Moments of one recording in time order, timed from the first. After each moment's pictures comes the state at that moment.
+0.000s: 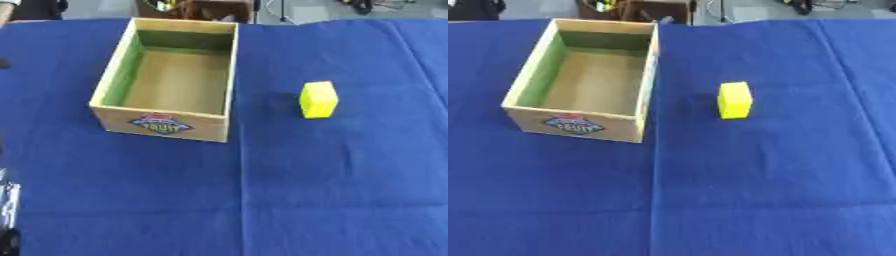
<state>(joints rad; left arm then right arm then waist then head) -0.30 0.21 0.18 -1.98 0.05 -0.31 0.26 -0.28 -0.95 -0.20 -1.99 0.11 -0.41 -0.17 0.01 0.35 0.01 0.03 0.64</state>
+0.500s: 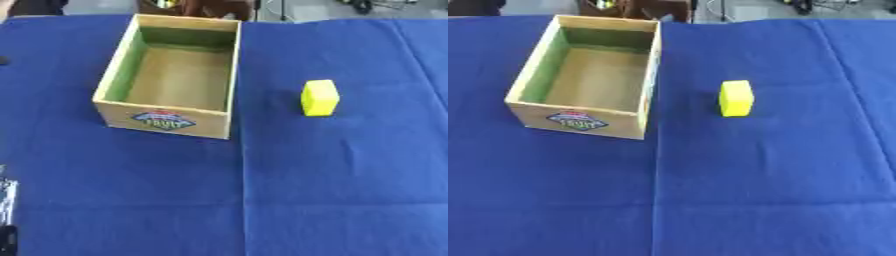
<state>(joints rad) -0.29 0.21 0.17 -1.98 0.05 -0.30 0.26 -0.35 -1.18 -0.09 -1.99 0.22 -0.33 -0.05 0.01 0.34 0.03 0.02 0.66</state>
